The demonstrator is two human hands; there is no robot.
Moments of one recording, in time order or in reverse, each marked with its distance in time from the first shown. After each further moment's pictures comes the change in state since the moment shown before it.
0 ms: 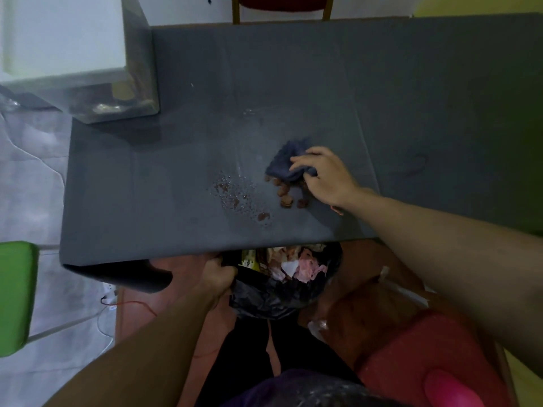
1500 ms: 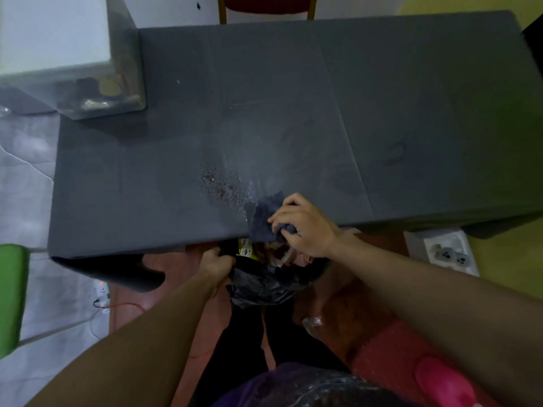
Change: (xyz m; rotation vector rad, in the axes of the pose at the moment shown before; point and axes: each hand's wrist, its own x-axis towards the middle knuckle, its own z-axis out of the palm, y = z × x) left_hand -0.003 -0.006 0.027 -0.172 0.001 0.007; right_hand -0.104 -0.013 0.045 0.039 -0.051 -0.306
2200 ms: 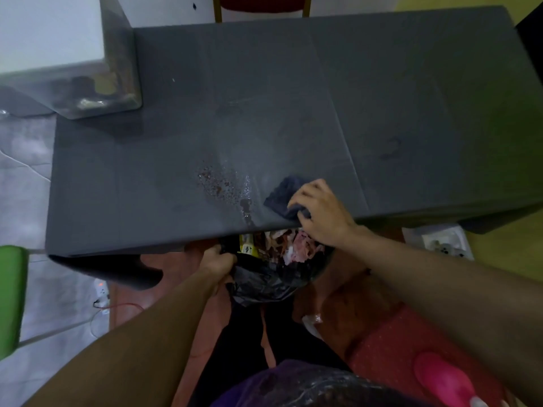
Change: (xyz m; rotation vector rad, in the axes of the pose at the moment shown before) left_hand 0.011 -0.012 0.004 -0.027 -0.041 -0.017; right_hand -0.015 0.021 -0.023 -0.188 0.102 0.100
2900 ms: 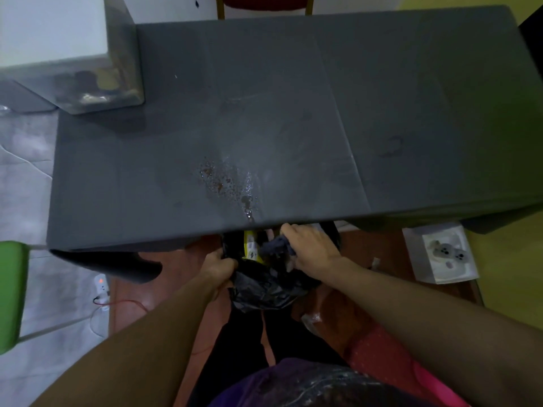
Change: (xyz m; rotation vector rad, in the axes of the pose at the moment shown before) left_hand -0.015 -0.010 0.001 -0.053 -0.041 -0.001; right_hand -0.037 -0.044 0.036 -0.139 -0.365 0.123
